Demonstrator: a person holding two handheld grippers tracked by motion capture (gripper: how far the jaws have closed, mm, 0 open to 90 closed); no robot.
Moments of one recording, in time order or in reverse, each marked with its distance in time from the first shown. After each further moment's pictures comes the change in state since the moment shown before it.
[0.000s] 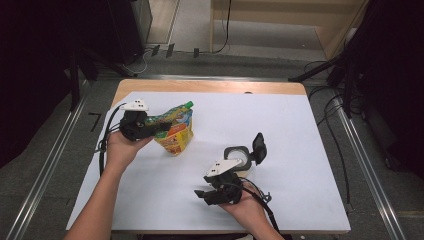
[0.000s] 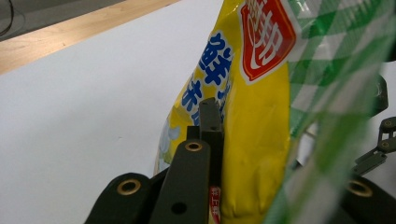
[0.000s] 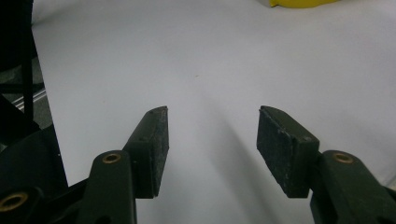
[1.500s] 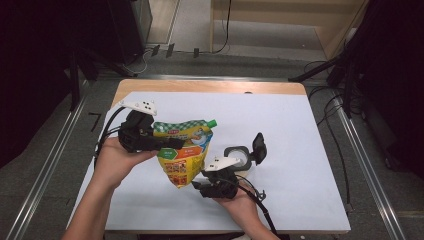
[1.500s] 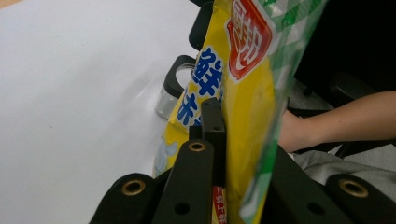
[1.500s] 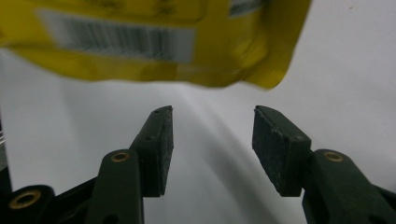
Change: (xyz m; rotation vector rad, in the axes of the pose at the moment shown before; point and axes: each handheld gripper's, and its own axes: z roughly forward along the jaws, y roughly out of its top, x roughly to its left) left arm -0.097 0.052 -0.048 0.133 -0.275 -0.009; right arm -0.007 0.002 0.018 -0.101 -0.083 0.054
